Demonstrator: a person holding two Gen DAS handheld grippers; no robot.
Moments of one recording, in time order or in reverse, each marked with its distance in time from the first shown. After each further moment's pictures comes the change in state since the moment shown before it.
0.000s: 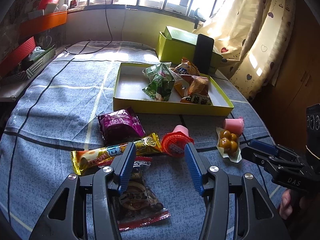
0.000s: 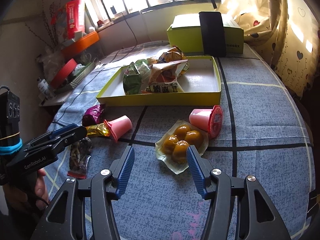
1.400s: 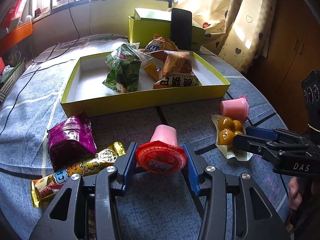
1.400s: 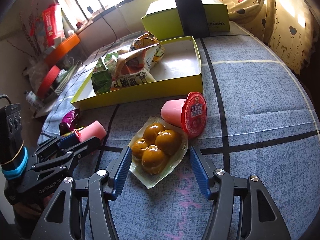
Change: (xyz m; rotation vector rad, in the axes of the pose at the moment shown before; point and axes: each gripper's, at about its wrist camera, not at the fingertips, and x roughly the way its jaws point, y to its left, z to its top) left arm 0.071 -0.038 0.003 0.175 0.081 -0.043; right arm 0.040 -0.043 0.006 0.139 0.059 0.002
